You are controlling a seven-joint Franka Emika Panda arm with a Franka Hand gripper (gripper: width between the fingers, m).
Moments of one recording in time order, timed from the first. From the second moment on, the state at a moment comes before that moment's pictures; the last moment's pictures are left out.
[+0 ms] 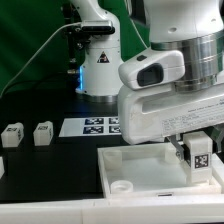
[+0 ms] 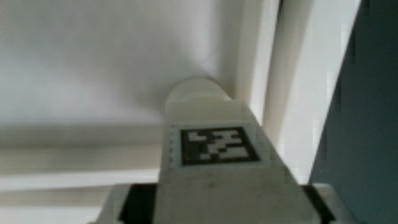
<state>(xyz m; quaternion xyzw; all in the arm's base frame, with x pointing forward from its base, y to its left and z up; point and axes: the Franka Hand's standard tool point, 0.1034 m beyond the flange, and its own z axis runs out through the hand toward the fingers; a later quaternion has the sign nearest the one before) 0.624 0.106 0.070 -1.00 0.02 0.00 0.09</state>
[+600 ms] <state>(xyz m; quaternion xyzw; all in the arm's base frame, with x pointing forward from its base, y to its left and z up) 0.627 0.107 0.070 -0.93 0.34 0.02 0.11</state>
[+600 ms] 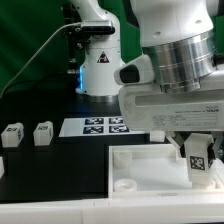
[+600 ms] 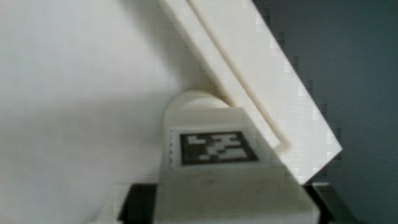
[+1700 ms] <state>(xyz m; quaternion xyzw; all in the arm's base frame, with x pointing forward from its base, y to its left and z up) 0.625 0.112 0.066 -0.74 0.65 0.03 0.16</state>
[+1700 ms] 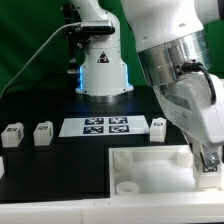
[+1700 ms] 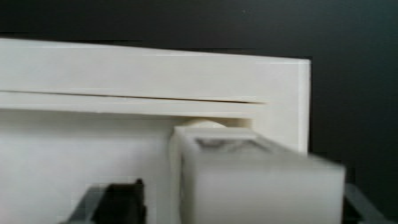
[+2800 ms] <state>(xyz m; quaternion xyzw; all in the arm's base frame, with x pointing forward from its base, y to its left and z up) 0.617 0.138 0.069 -0.99 0.08 -0.04 0.09</state>
